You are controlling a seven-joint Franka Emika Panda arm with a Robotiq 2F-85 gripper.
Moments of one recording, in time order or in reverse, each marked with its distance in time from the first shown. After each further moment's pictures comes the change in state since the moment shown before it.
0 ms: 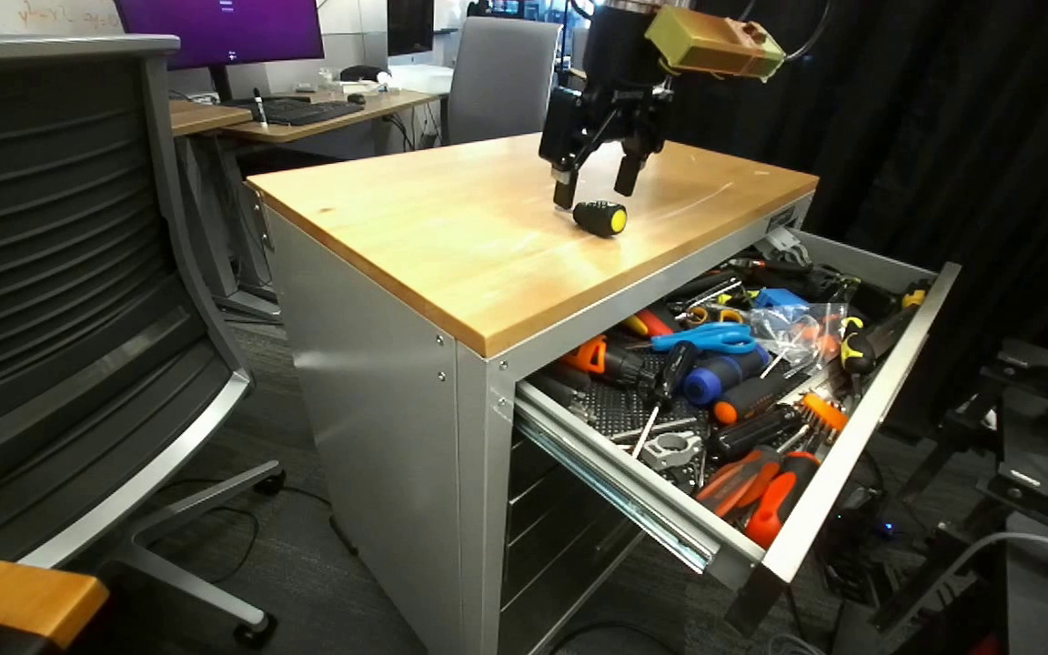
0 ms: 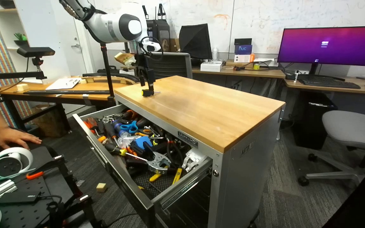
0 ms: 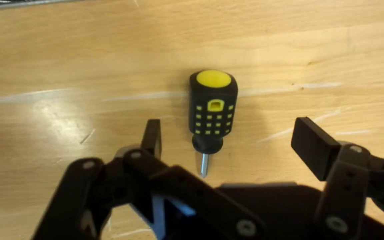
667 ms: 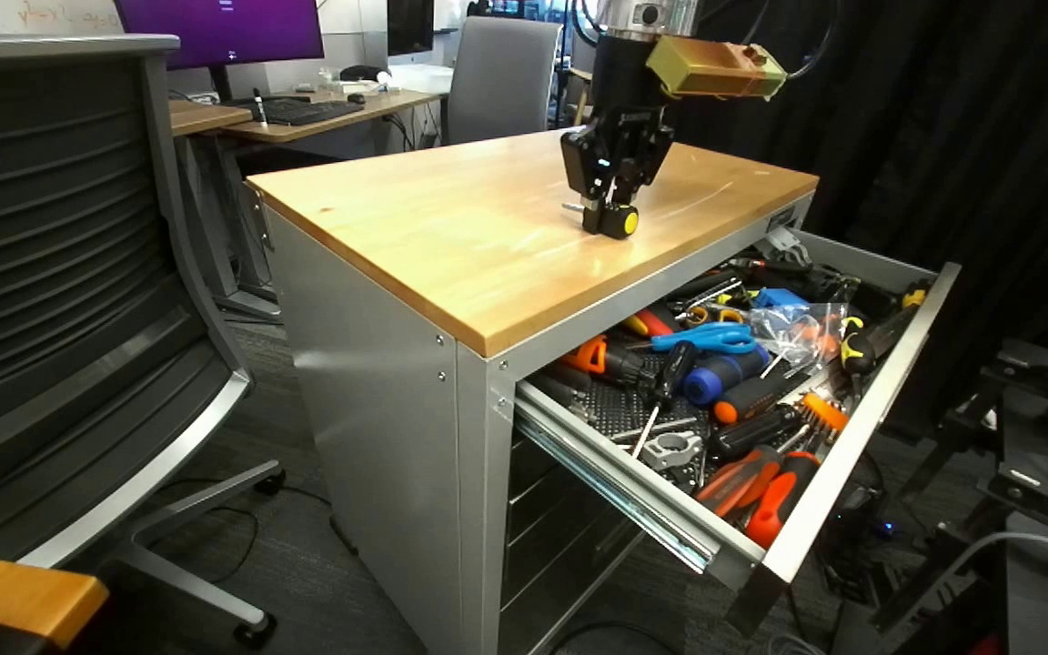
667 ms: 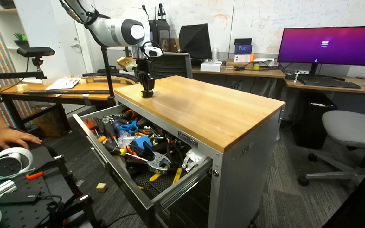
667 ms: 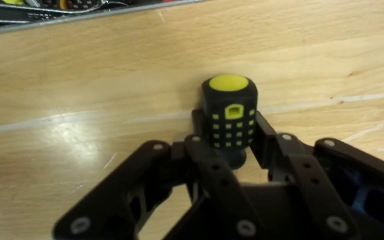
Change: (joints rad) arm 0.016 0.021 -0.038 -0.007 0.023 -0.020 0.007
